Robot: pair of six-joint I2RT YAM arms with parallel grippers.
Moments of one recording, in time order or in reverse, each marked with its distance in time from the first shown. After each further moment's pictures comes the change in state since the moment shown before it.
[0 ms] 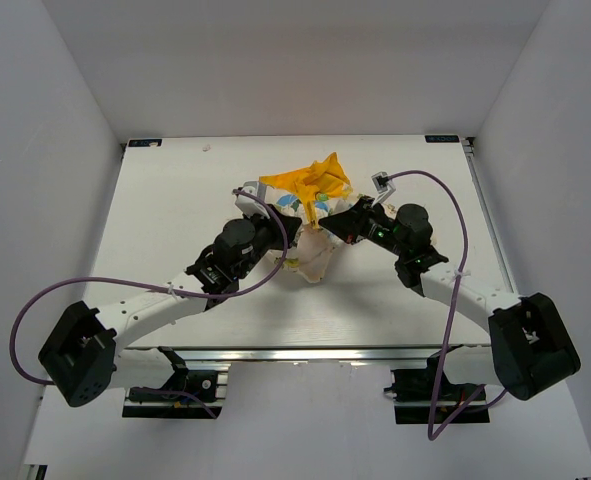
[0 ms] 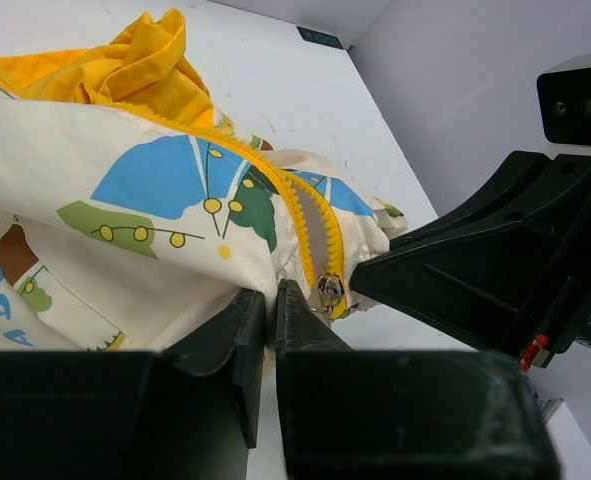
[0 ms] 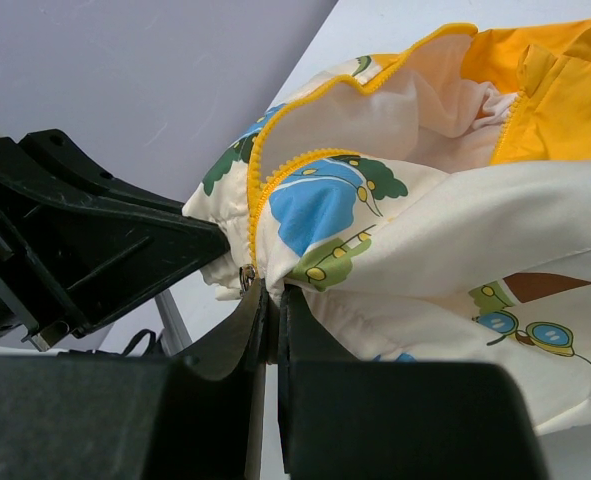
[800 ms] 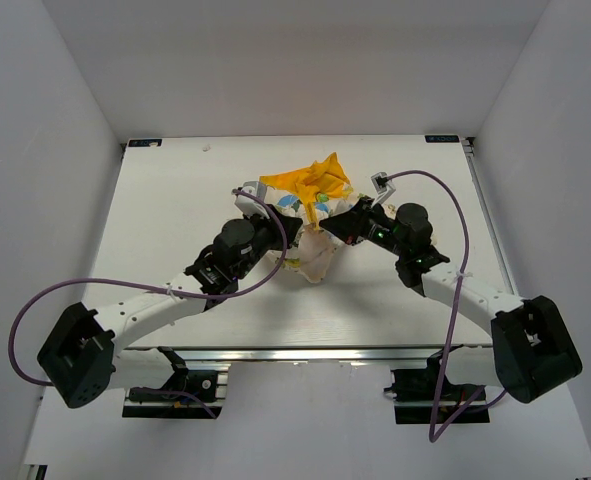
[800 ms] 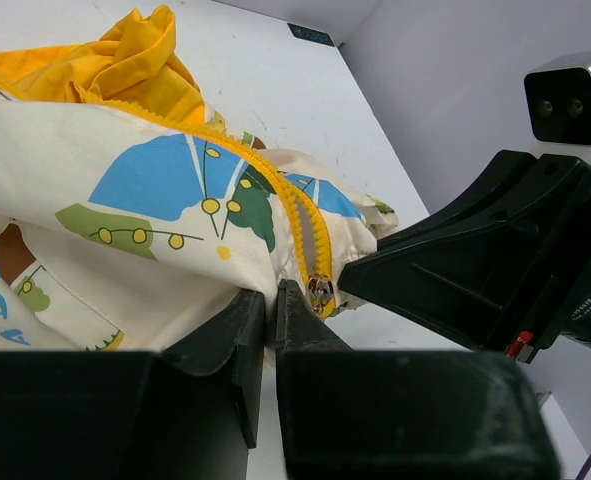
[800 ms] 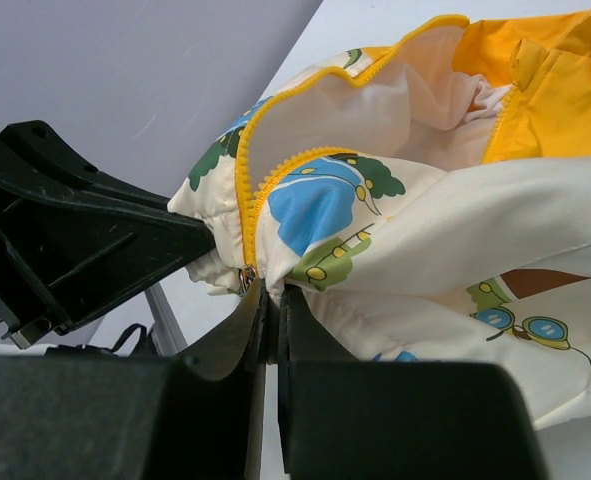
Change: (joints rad) left arm 0.000 -0.008 -0.002 -0.007 0.020 -0.012; right arm 0.000 -0.009 0.006 -0.045 0.005 -0.029
